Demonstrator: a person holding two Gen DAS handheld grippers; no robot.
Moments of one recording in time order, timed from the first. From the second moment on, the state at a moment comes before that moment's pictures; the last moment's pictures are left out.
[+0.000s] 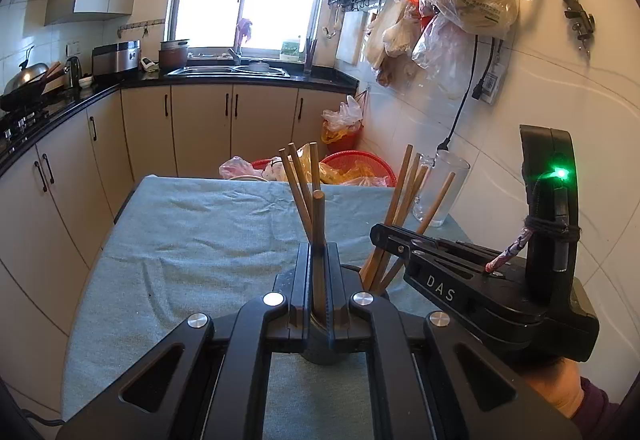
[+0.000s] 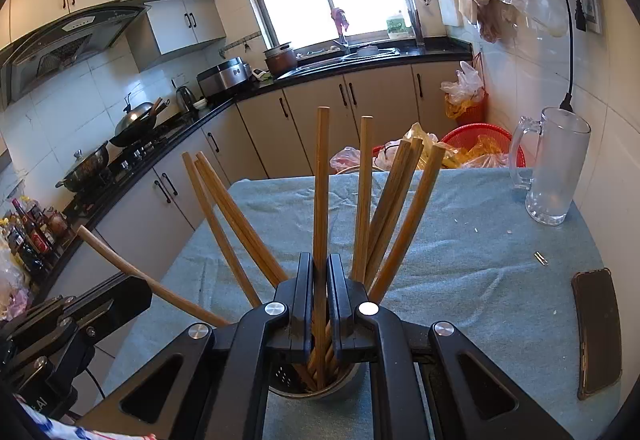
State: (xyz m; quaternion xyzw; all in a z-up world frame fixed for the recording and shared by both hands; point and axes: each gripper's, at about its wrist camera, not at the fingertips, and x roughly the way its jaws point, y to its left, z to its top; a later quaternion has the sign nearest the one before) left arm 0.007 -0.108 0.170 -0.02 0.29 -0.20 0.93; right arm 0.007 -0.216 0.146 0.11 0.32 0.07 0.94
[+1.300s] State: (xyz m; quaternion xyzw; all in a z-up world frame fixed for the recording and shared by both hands) left arm -0.077 -0.049 0.198 -0.07 0.24 -0.12 0.96; right arm -0.084 -0.229 0.198 0.12 0.26 0.03 0.96
